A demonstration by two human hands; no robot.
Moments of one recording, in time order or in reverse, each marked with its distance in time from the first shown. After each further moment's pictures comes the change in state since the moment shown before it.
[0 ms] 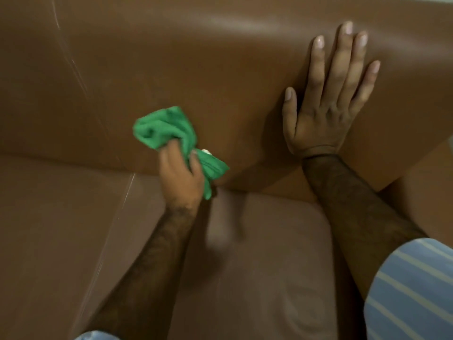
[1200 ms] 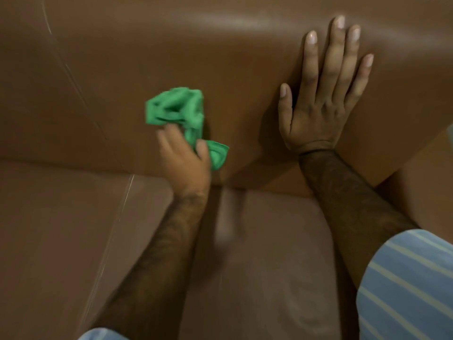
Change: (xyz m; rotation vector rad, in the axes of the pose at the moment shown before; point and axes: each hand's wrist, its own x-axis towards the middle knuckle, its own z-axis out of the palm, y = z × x) left_hand 0.018 0.037 -0.002 -0.052 0.075 0.025; right_hand 0.002 0.000 -0.006 -0.008 -0.045 0.002
